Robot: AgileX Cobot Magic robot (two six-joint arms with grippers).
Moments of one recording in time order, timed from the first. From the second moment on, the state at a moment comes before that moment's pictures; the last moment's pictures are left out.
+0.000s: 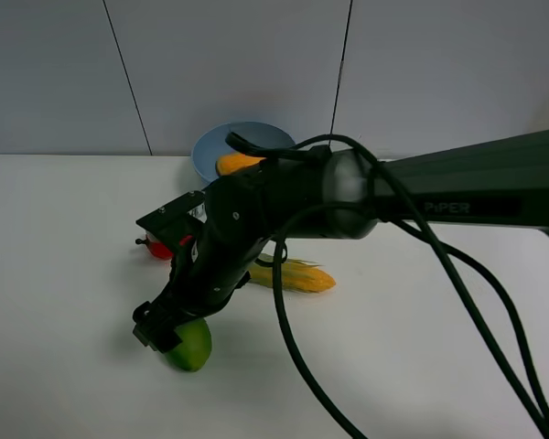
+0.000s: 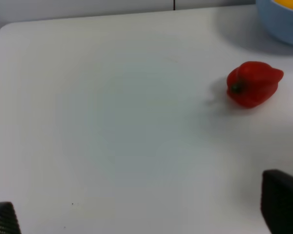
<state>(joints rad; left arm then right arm) 0.01 -0.01 -0.51 0.07 1.05 -0.02 1.01 2.00 -1.33 0.36 0.61 -0.07</state>
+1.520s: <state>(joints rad) 0.01 -0.01 -0.51 0.07 1.05 -0.02 1.01 2.22 -1.50 0.27 0.71 0.06</state>
